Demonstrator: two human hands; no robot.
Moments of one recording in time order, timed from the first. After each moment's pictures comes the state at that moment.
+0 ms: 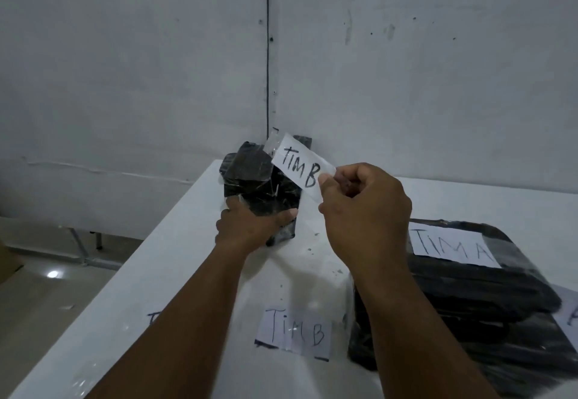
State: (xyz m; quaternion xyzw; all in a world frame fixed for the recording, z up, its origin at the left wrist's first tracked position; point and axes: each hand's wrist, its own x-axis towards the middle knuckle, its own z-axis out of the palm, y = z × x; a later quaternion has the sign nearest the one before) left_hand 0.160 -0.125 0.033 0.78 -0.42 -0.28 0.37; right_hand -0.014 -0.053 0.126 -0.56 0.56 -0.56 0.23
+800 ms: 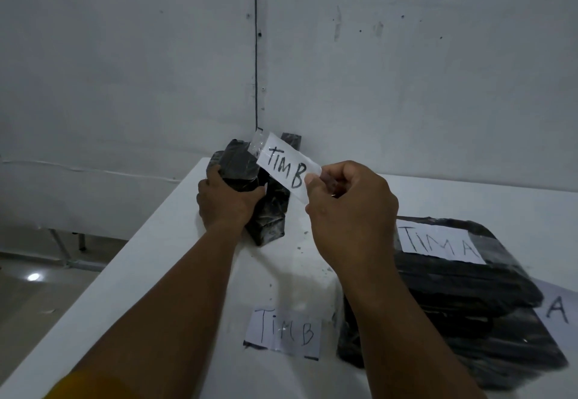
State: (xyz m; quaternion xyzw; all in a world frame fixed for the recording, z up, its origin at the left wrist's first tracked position) left_hand 0.174 -0.166 0.032 0.77 -0.40 -0.12 0.48; right_hand -0.011 -0.046 0.129 -0.57 0.56 -0.56 0.23
